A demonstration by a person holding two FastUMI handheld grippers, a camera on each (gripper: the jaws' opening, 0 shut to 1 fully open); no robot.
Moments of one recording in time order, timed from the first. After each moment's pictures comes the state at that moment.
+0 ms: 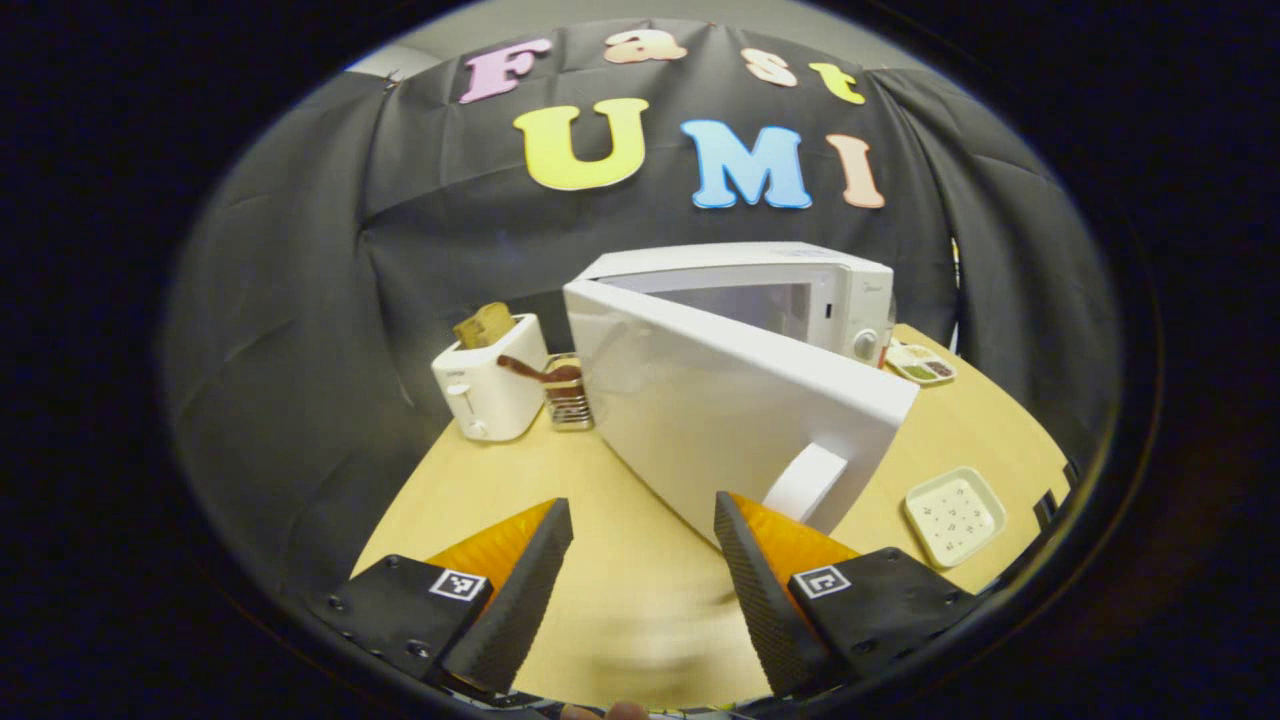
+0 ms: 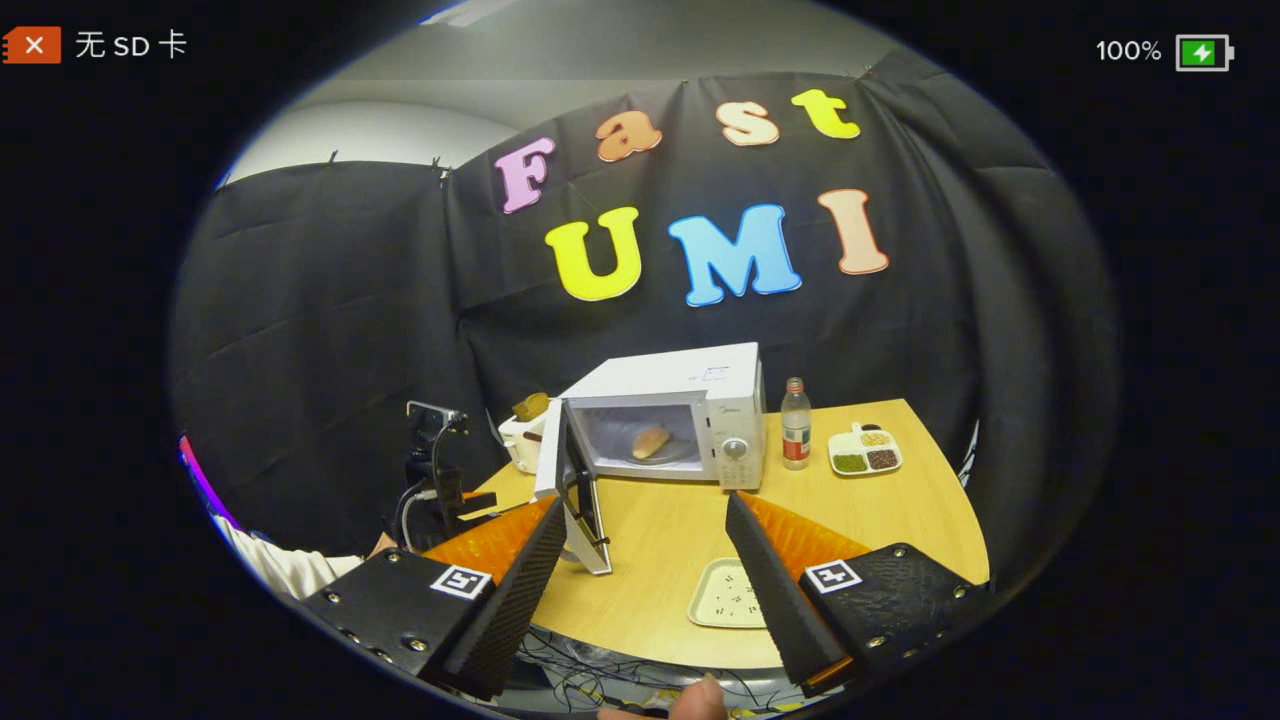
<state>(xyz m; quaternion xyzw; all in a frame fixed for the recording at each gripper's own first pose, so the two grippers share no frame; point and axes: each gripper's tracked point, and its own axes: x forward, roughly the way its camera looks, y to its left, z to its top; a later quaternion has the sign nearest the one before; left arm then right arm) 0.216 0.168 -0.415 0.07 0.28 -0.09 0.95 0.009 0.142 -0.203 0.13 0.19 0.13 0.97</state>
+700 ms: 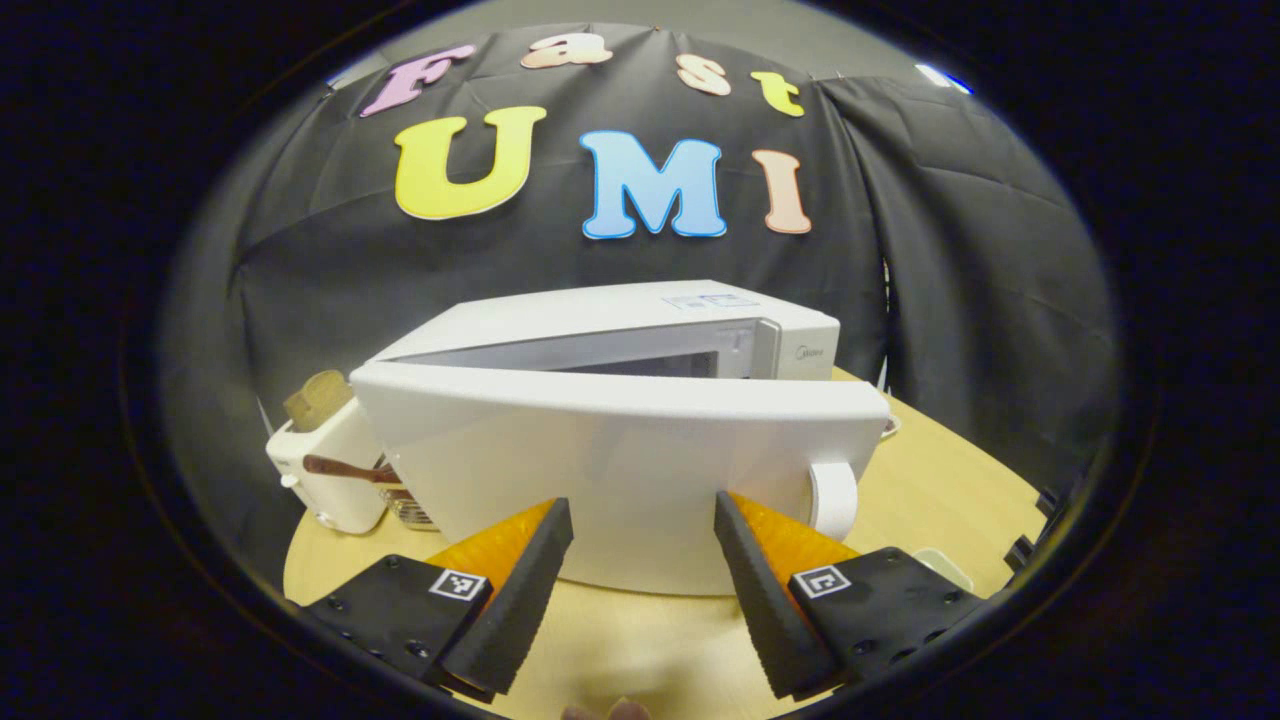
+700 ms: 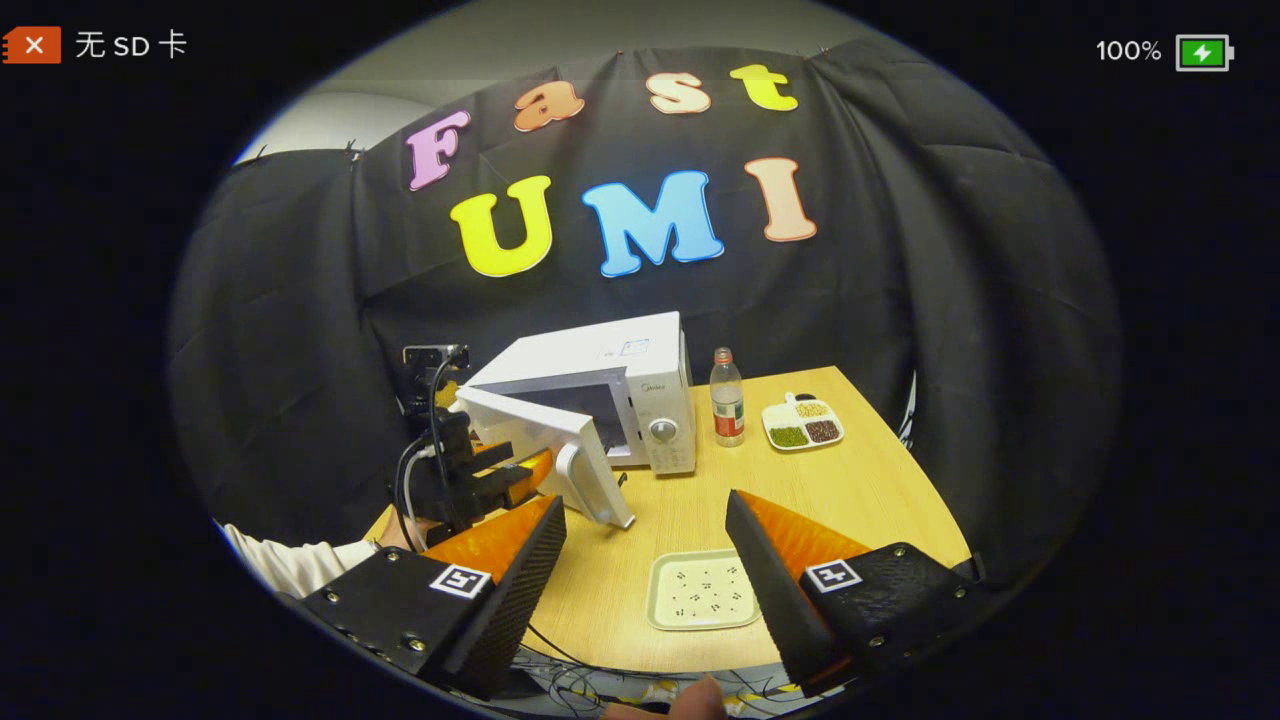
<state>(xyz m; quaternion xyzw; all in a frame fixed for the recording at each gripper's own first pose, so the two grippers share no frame) 0.360 0.034 -0.423 0.04 0.23 -0.22 0.95 0.065 0.130 -0.247 0.13 0.25 0.01 0.96</state>
